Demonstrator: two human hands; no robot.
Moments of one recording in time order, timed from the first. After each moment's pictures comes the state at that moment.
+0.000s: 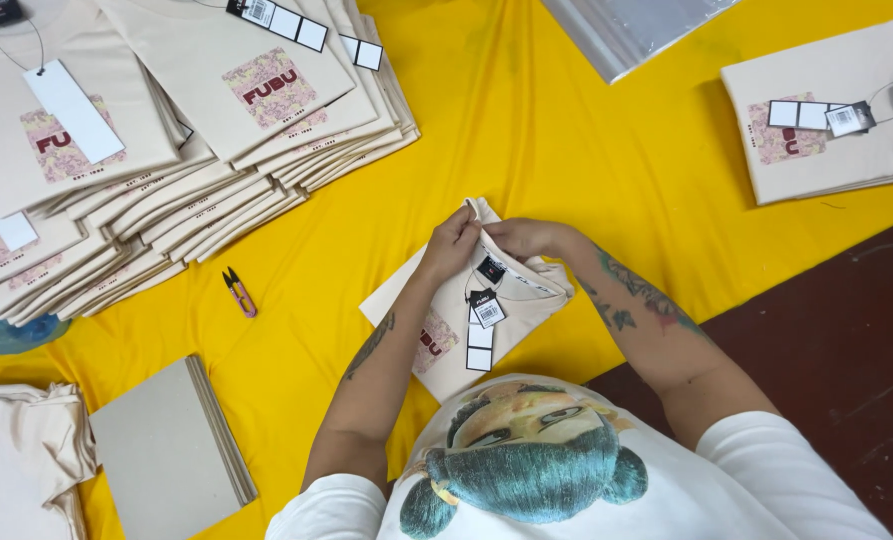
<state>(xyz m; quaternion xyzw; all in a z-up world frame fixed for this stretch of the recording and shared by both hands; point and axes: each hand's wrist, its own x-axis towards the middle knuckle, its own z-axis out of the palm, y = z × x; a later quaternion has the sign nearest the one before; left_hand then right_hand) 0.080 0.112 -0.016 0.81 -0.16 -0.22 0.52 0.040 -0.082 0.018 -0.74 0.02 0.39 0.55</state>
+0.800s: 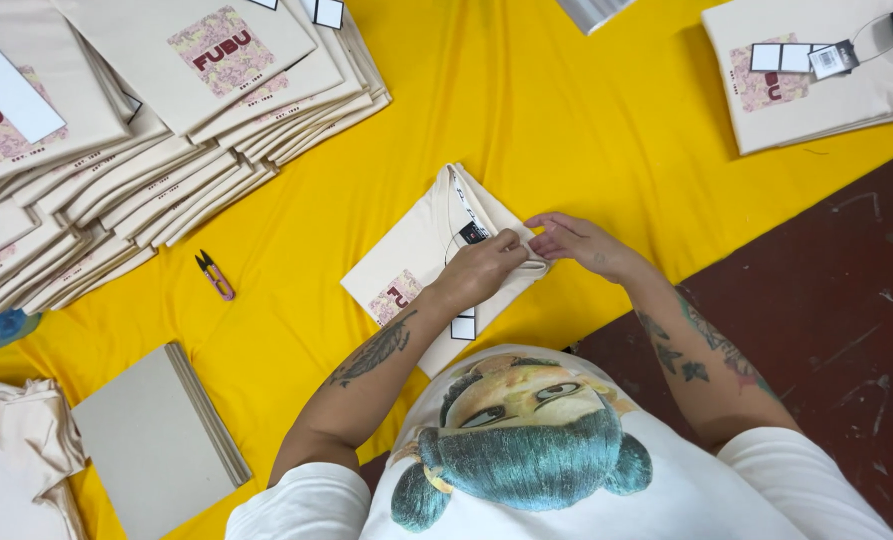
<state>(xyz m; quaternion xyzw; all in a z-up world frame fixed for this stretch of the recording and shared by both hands) -0.021 0.091 0.021 0.80 -0.54 -0.10 0.23 -0.091 -0.144 0.030 -0.68 0.09 0.23 0.69</state>
